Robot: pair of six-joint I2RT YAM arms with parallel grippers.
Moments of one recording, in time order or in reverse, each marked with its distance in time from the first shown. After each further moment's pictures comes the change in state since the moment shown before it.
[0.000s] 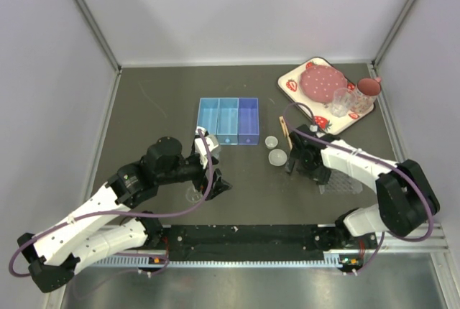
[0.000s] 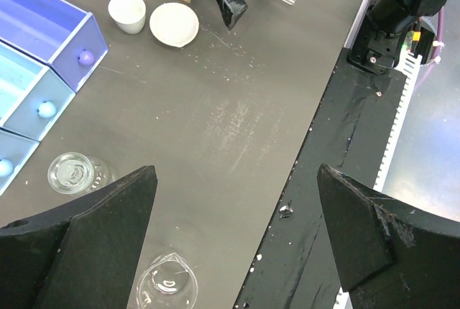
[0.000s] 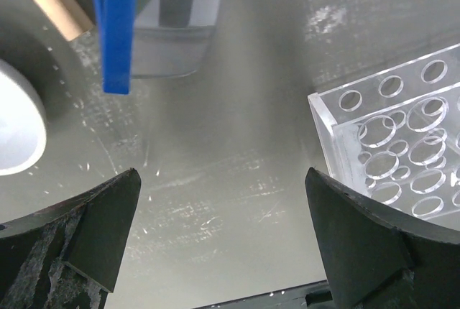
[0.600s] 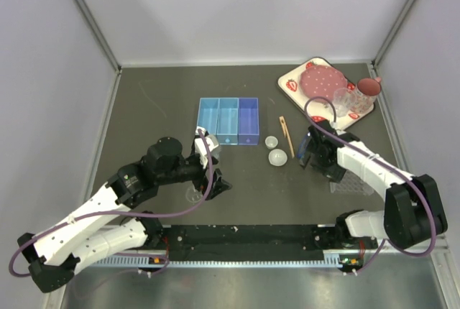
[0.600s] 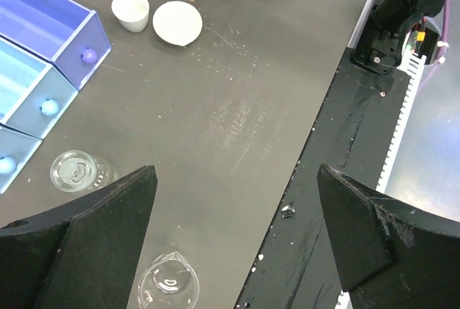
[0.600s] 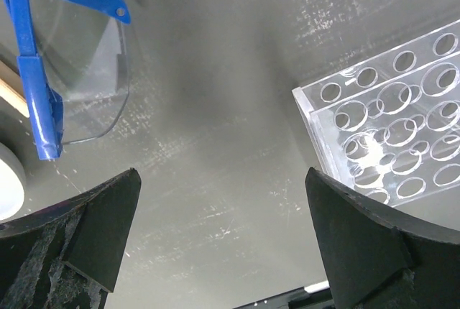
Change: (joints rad) left arm 0.000 0.000 -0.003 0.000 -0.007 0.000; right arm -0.198 -0.100 -0.026 -0.029 0.026 -0.037
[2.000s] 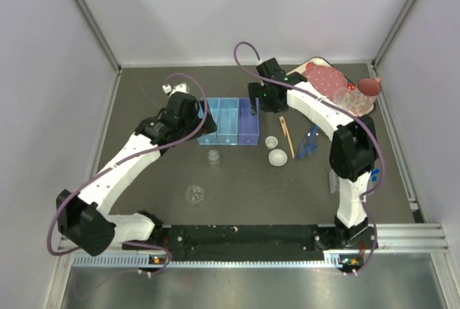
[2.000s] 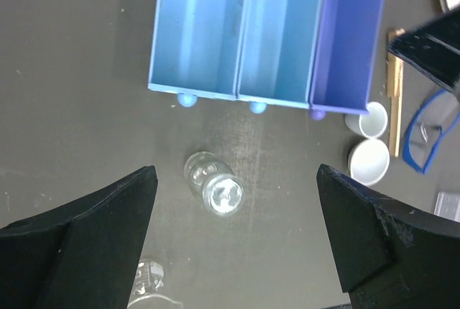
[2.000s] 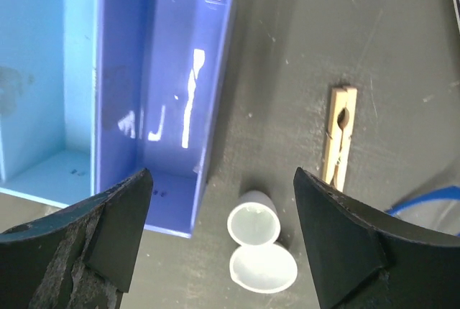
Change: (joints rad) left arm 0.335 0.474 0.283 -0.108 -0.473 -0.623; right arm 0.202 0.672 0.992 0.001 -0.158 -0.489
